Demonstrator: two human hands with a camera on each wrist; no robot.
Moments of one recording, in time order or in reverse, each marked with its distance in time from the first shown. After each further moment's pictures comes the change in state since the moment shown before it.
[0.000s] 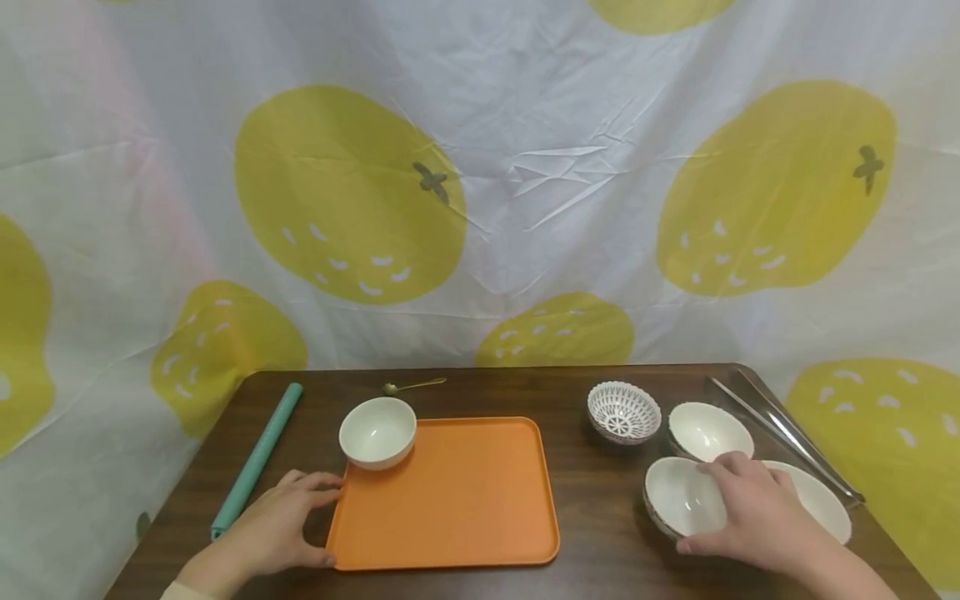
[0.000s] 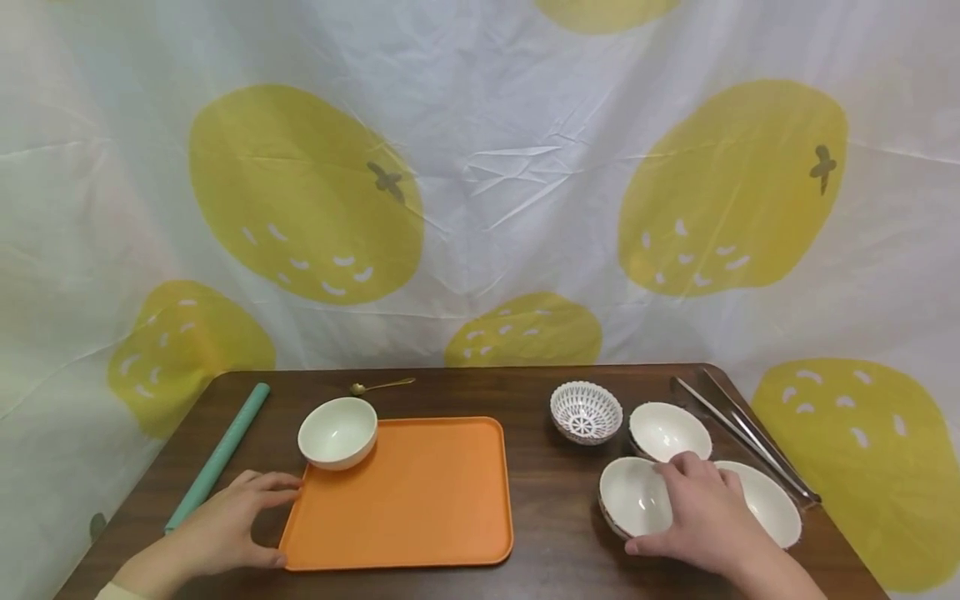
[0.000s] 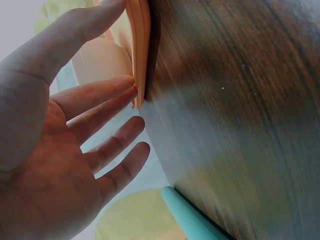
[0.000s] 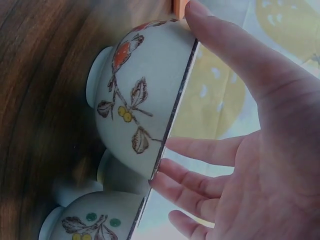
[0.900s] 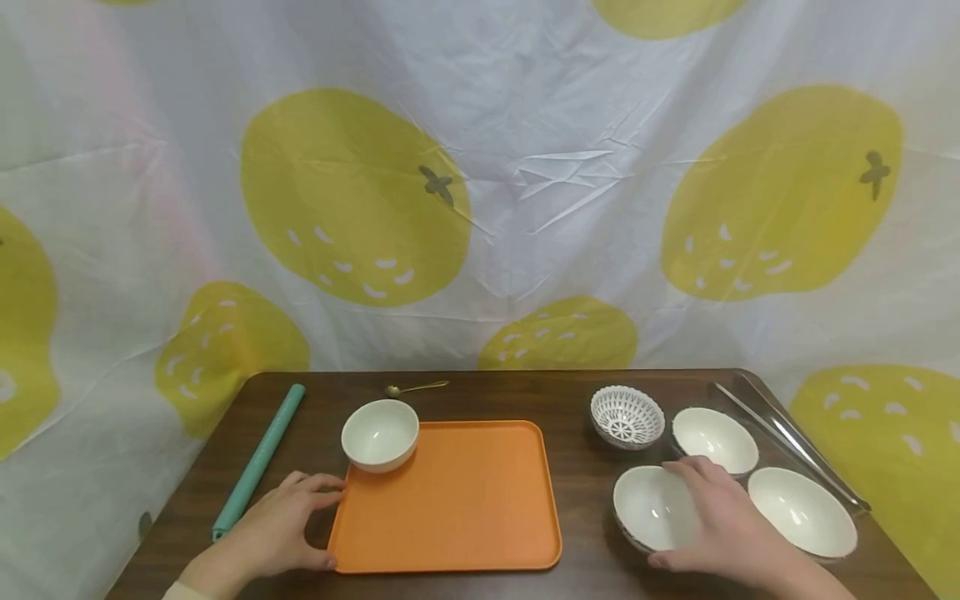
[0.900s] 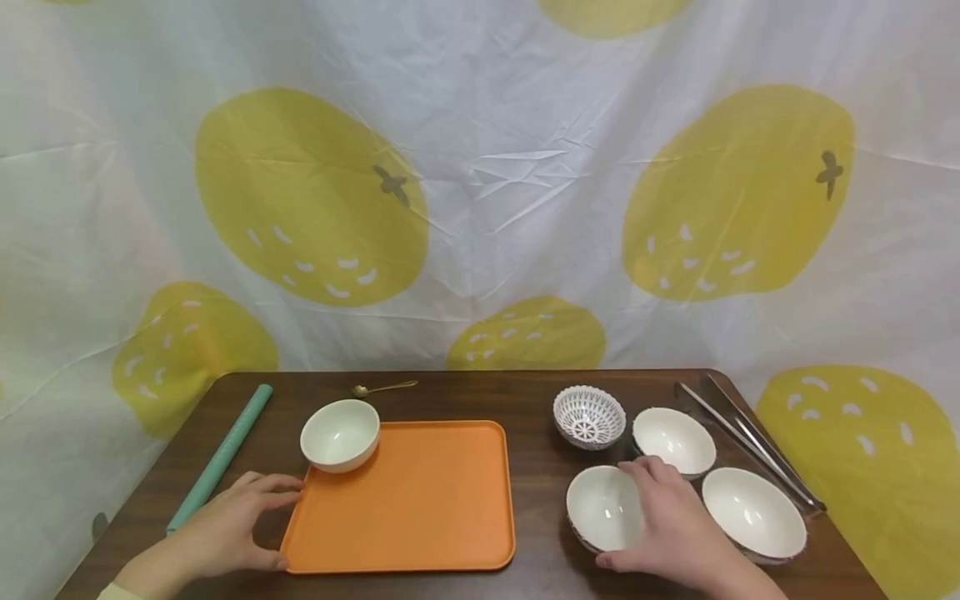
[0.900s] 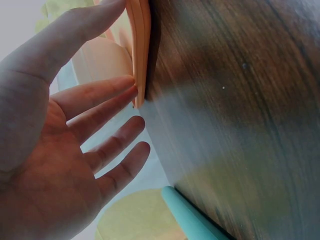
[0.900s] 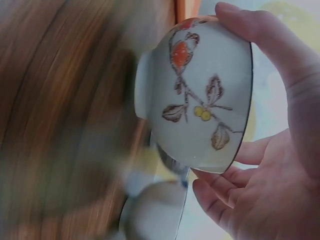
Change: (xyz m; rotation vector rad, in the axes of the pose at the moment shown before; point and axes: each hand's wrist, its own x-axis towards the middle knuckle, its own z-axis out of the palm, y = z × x) left_hand 0.000 -0.002 0.001 0.029 0.040 0.057; right_hand 0.010 -0.031 0.020 0.178 0.135 -0.108
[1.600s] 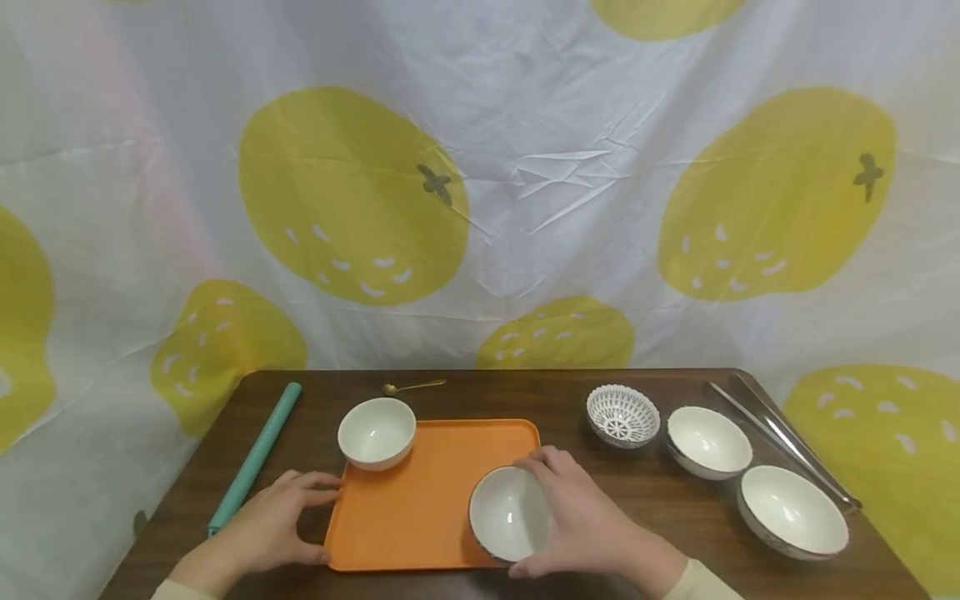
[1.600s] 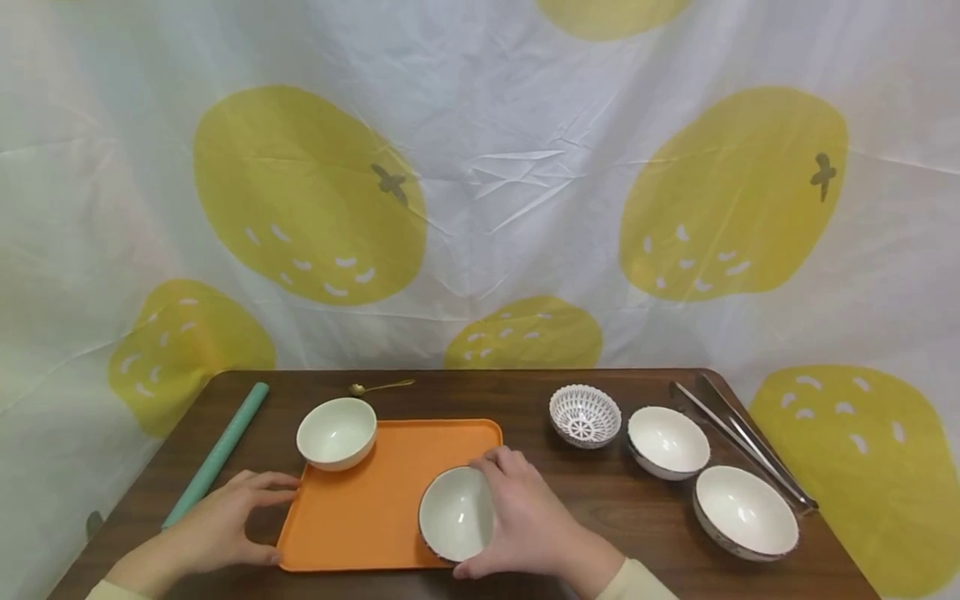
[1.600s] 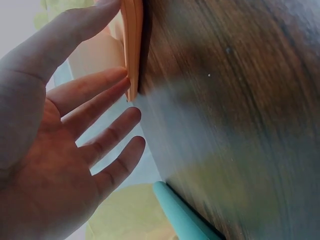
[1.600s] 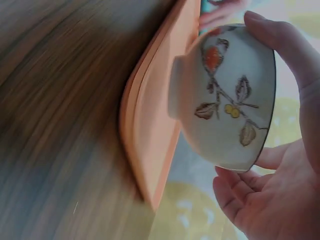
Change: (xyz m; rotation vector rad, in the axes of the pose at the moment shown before) left_hand -0.002 -0.007 0.000 -0.036 0.013 0.039; right_hand 0.058 -0.119 0.053 0.246 -0.156 -0.158
